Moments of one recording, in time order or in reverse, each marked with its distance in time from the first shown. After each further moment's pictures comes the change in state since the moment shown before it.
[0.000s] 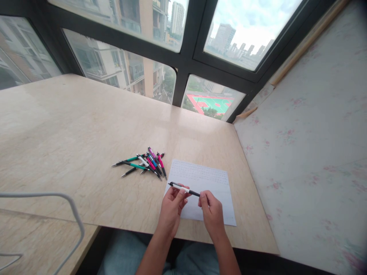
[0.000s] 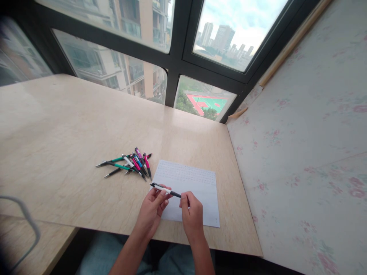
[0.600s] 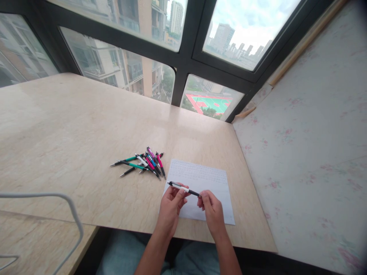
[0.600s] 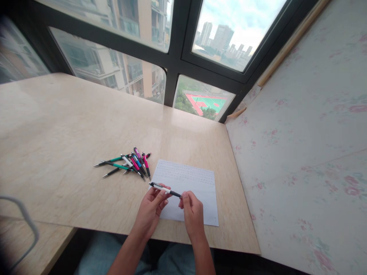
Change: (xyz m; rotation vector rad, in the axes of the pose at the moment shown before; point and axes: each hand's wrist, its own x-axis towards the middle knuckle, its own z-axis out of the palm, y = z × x) left_hand -0.001 0.001 -0.001 0.037 -0.030 0.015; right_hand 0.000 0.006 -0.003 0.214 -0.044 0.143
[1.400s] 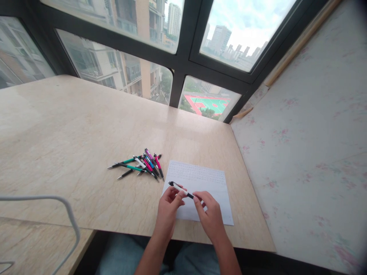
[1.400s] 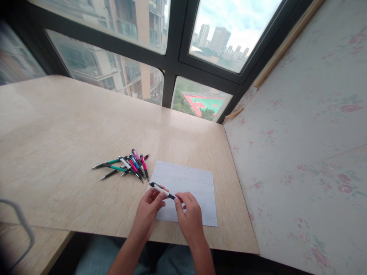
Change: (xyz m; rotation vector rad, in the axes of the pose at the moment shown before) left_hand 0.002 0.001 -0.001 0.274 0.016 0.103; right_hand 0.000 -0.010 -0.003 -0.274 -0.077 -0.250
